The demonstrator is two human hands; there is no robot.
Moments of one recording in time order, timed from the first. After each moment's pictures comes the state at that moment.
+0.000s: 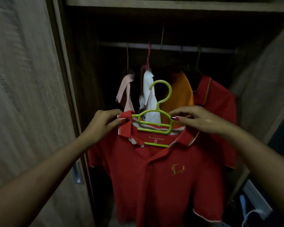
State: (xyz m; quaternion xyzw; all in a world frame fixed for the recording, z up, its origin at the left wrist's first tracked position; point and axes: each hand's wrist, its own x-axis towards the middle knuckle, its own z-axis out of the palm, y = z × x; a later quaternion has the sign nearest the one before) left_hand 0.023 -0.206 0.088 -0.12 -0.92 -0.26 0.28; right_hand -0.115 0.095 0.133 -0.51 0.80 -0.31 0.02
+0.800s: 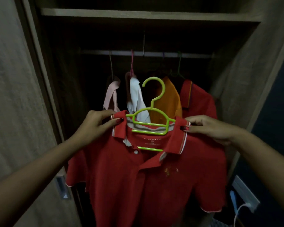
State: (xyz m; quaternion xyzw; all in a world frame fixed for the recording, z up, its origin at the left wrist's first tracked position) left_hand 0.001 -0.190 0.111 -0.17 -0.89 -0.27 0.32; right_hand -0.107 0.156 0.134 -0.40 0.75 -0.48 0.21
